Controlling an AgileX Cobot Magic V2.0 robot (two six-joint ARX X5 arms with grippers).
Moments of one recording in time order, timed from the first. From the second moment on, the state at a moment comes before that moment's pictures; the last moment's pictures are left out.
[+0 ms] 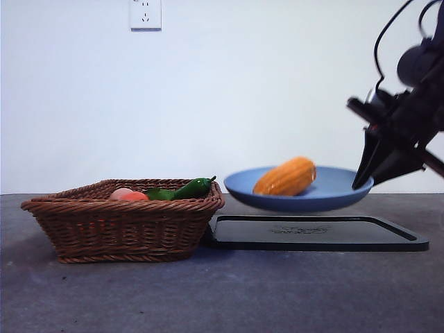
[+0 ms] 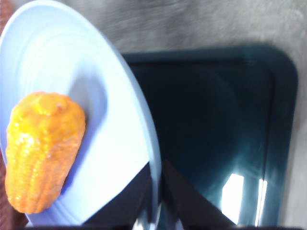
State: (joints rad) left arm -0.74 1.28 1.26 -0.47 0.44 -0.23; right arm 0.02 1.83 1.27 -0.58 -0.61 0.22
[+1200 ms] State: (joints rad) left arm -0.72 1.25 1.26 -0.53 0.44 -0.23; right arm -0.05 1.70 1.31 -0.77 -0.65 0.17
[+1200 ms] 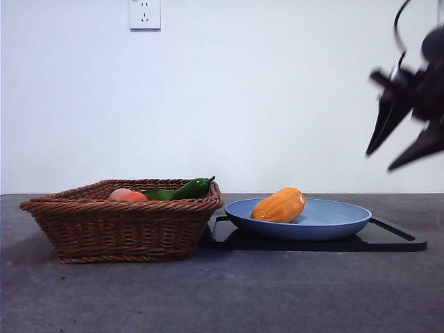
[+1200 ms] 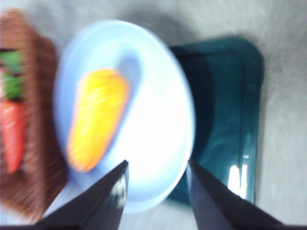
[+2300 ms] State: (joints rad) left arm -0.65 1.25 1.26 -0.68 0.38 -0.14; right arm 0.32 0.89 0.89 -0.90 -0.48 0.08
